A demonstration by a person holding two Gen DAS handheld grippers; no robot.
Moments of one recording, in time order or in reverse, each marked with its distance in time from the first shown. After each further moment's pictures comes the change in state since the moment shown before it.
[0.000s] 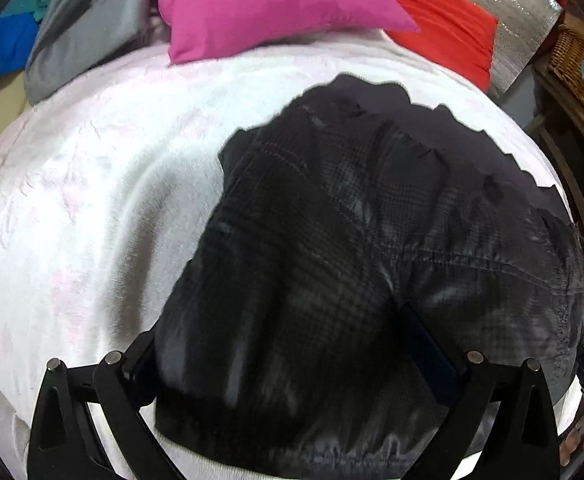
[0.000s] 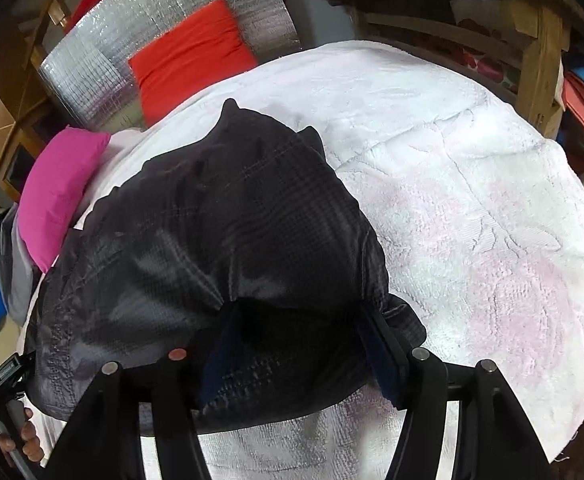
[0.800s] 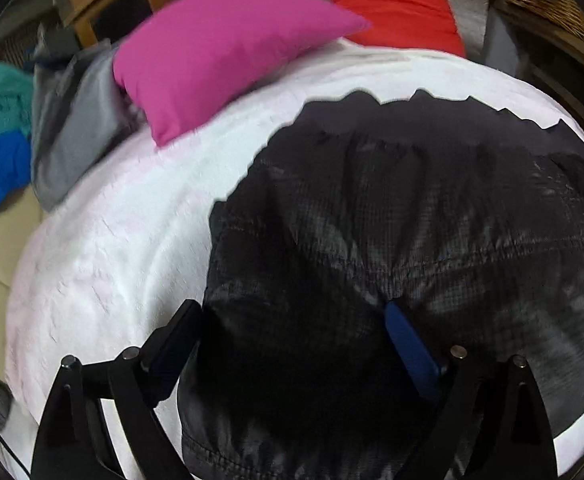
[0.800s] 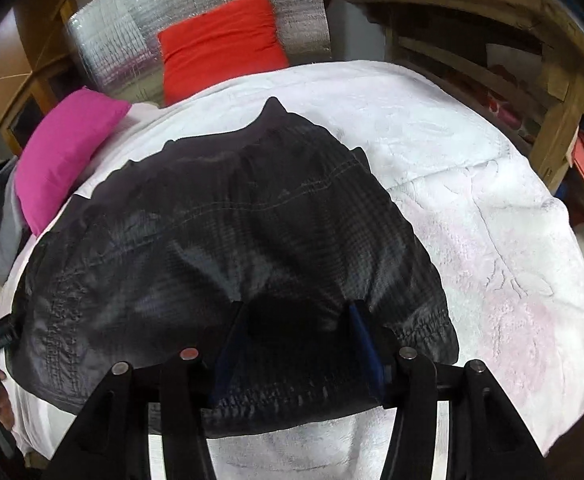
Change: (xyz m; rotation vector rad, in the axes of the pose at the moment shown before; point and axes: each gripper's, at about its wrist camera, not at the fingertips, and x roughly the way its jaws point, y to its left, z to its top) left arm 0.010 -0.047 0.004 0.313 -0.135 0.196; right arm -0.021 0.045 -0.005 -0.148 0.003 -0.083
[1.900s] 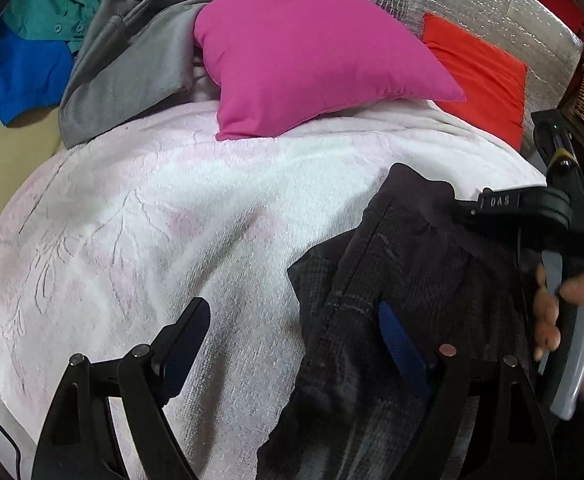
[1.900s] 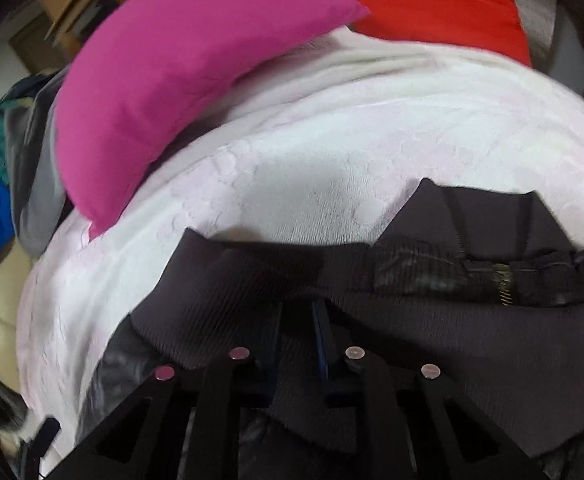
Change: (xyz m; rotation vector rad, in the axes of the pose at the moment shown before) left arm 0.020 0.085 0.026 -0.364 -0.002 -0.072; right arm 0.190 0.314 0.111 -0.268 0.240 0.269
